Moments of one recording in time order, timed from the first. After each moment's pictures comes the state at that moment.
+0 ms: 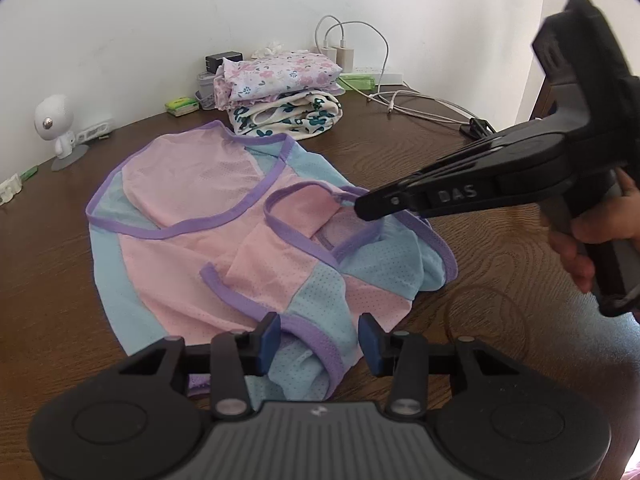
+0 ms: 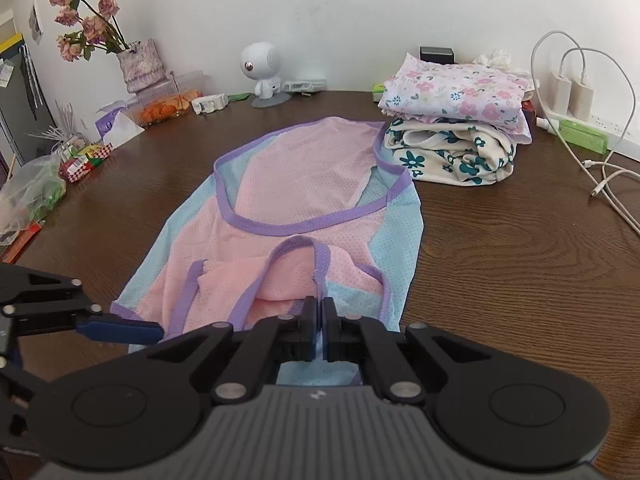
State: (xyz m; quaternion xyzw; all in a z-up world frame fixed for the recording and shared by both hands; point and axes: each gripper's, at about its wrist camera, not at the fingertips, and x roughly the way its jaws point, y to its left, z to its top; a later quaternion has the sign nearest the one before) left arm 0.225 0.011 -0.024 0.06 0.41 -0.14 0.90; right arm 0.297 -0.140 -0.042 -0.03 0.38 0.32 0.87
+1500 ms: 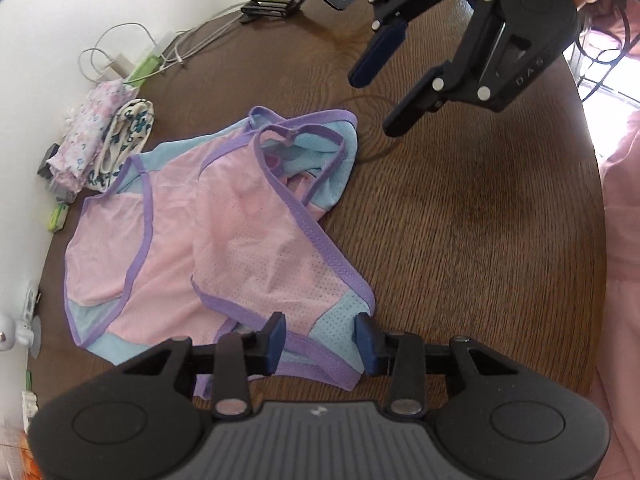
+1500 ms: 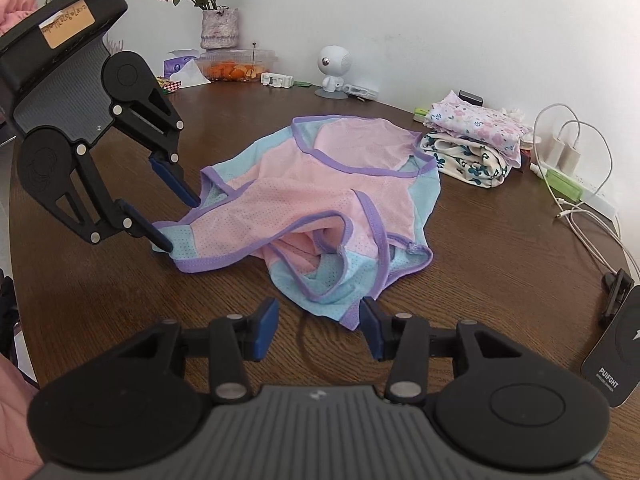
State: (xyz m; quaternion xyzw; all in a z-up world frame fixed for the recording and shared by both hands) left arm 0.168 -0.004 -0.021 0.44 0.42 -0.33 0.72; right arm 0.138 -0.177 -0.036 -0.17 0.31 0.34 0.87
